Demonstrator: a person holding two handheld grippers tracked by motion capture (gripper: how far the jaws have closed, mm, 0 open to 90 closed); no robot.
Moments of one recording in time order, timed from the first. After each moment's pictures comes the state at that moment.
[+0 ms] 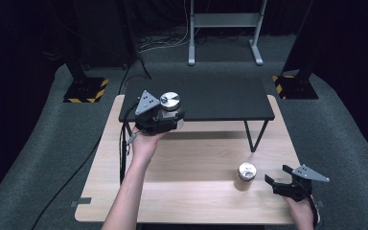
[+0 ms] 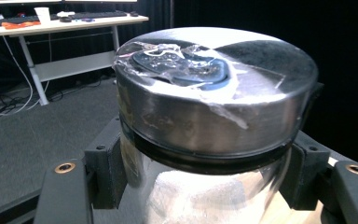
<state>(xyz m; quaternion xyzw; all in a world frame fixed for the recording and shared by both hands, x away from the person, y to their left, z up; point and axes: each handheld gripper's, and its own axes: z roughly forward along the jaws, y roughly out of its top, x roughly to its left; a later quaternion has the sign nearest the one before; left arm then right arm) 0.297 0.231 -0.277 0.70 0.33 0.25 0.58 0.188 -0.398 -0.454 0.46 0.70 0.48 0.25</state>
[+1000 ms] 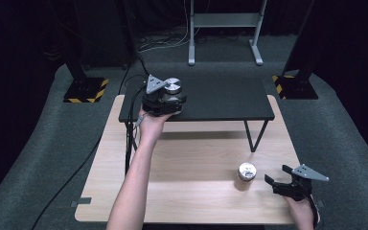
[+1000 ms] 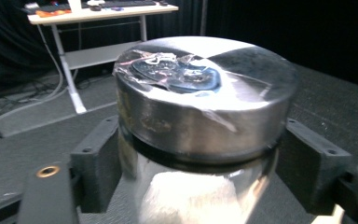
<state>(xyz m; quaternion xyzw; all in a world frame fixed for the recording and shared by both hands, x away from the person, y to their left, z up) 0.332 0.211 -0.268 0.69 0.37 0.28 0.55 0.191 -0.398 -0.452 0.46 0.71 0.47 0.24</state>
